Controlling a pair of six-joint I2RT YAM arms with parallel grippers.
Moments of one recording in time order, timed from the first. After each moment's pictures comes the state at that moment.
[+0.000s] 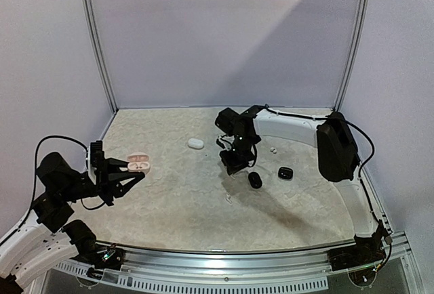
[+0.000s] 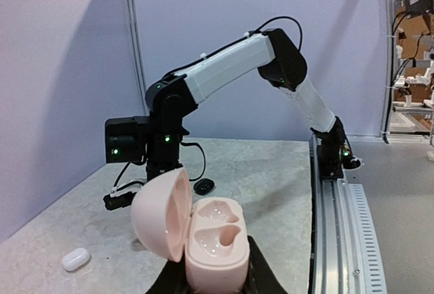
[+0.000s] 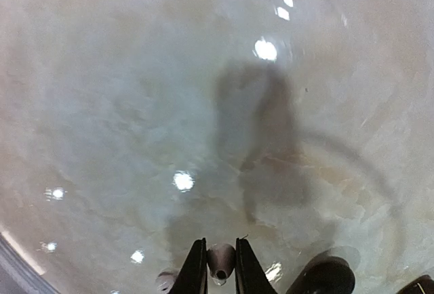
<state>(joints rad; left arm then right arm) -0.57 0.35 0.31 0.13 0.66 0.00 0.83 2.36 2.02 -1.02 -0.10 0.33</state>
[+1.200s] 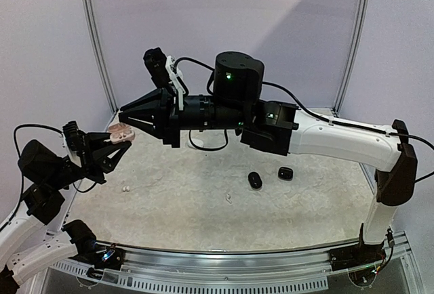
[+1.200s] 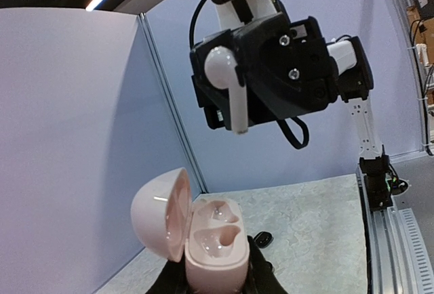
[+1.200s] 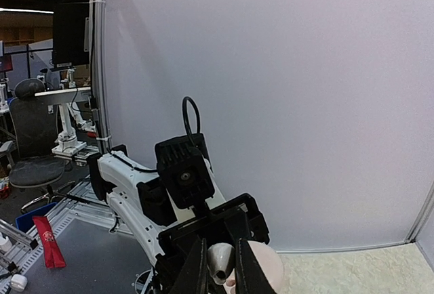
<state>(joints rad) -0.59 0.42 0.46 0.27 0.55 0.15 1.23 1.88 1.85 0.17 -0.46 0.05</state>
